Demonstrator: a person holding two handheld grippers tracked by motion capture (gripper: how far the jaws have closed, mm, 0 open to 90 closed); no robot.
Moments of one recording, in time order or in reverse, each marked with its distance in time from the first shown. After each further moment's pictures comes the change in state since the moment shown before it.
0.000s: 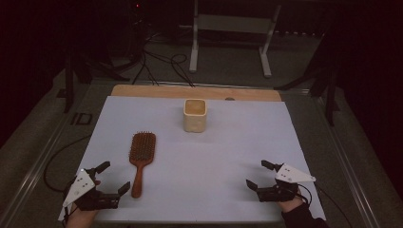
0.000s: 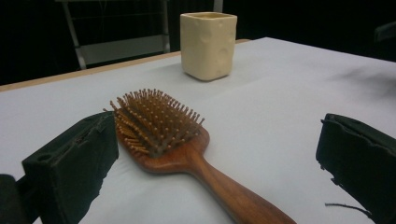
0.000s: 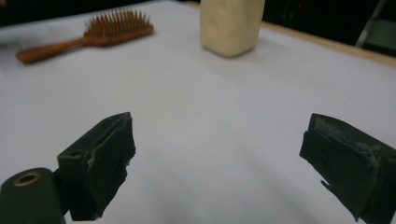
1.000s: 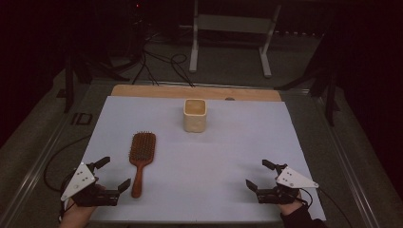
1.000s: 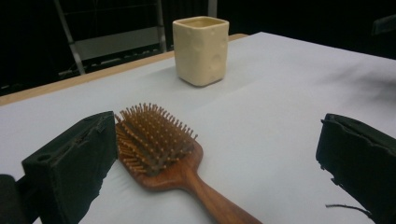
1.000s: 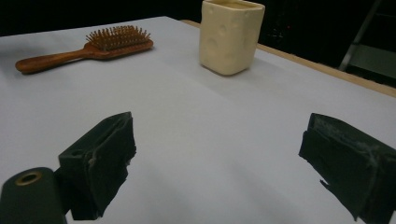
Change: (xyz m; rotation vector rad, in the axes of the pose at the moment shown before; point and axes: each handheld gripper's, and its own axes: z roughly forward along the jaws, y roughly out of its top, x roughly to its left) left arm -0.005 0.042 -0.004 0.059 -0.017 0.027; right arm 0.010 0.007 -0.008 -0.084 -0.045 -0.036
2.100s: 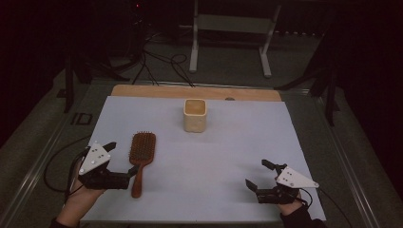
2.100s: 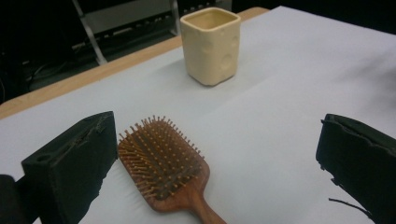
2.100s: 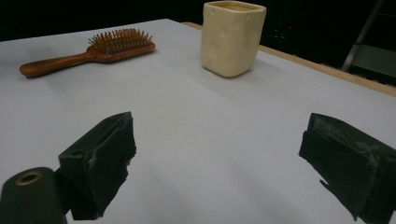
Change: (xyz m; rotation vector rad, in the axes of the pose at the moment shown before) left arm -0.013 0.065 0.029 0.199 0.087 0.022; right arm 0.000 0.001 0.001 -0.008 0.008 0.012
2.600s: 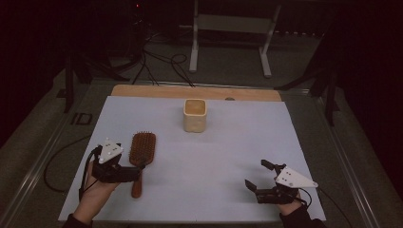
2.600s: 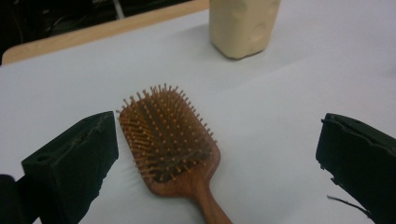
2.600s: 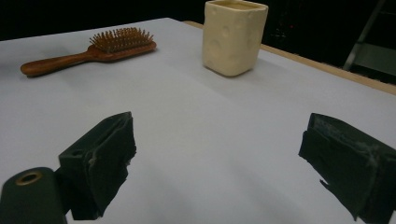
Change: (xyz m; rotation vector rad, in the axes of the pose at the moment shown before) left arm -0.004 -0.006 0.031 0.114 0.097 -0.113; right arm 0.001 0.000 0.001 0.005 0.009 0.002
